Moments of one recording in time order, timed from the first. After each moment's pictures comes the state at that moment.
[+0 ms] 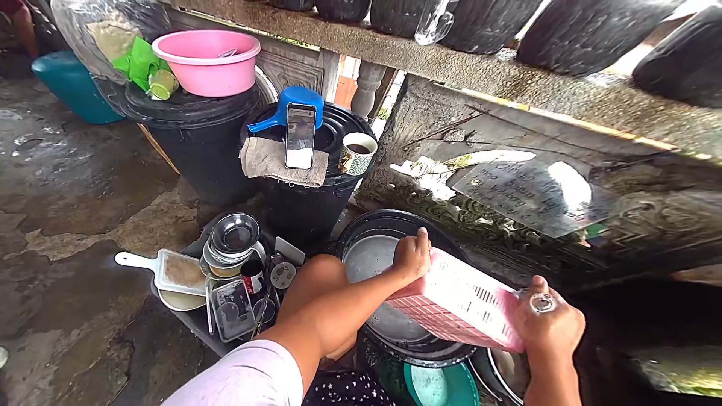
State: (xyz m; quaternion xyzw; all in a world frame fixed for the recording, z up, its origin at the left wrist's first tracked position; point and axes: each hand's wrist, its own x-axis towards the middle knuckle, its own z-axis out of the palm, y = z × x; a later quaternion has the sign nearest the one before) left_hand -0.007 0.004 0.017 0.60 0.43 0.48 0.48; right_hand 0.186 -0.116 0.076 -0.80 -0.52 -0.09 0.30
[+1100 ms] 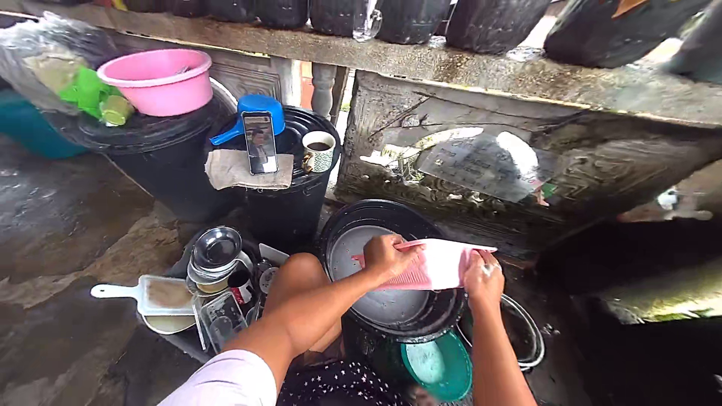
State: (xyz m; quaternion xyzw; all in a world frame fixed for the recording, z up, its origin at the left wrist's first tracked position) left_hand -0.021 -0.034 0.024 0.71 0.48 0.35 0.37; right_hand 0.202 -0.101 0.009 -0.77 -0.46 0.06 0.44
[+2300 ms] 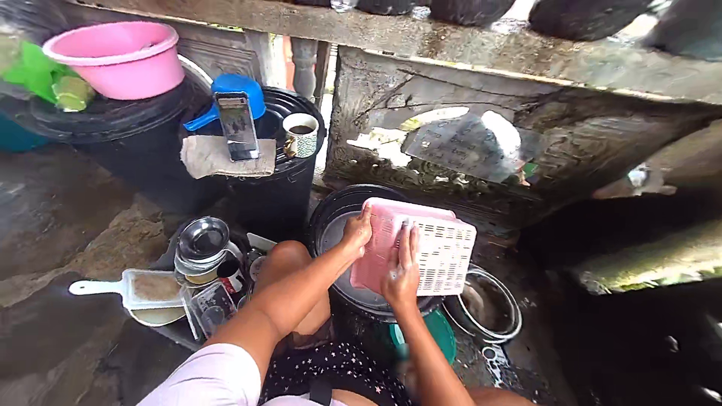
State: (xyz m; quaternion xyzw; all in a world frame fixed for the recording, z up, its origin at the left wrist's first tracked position) left_hand -0.027 -0.010 0.014 0.47 0.53 0.37 0.60; right_hand 0.072 -0.118 -0.018 -0.62 -0.61 -0.04 0.48
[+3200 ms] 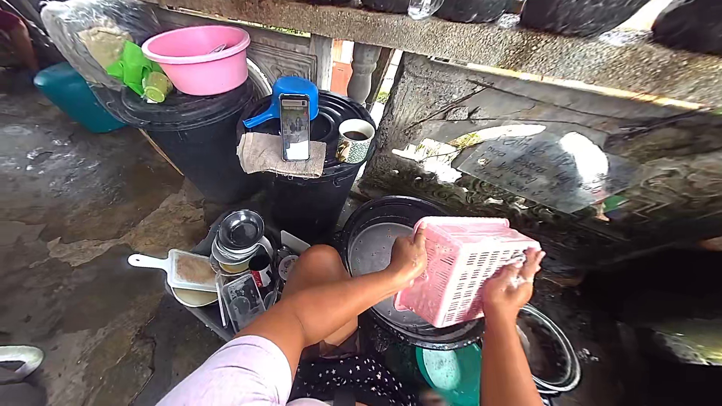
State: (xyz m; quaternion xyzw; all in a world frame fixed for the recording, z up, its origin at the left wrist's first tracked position) left_hand -0.029 -0.038 0.034 0.48 0.50 0.43 0.58; right_hand 0.187 -0.078 -0.030 -0.66 -0.51 -0.03 0.55
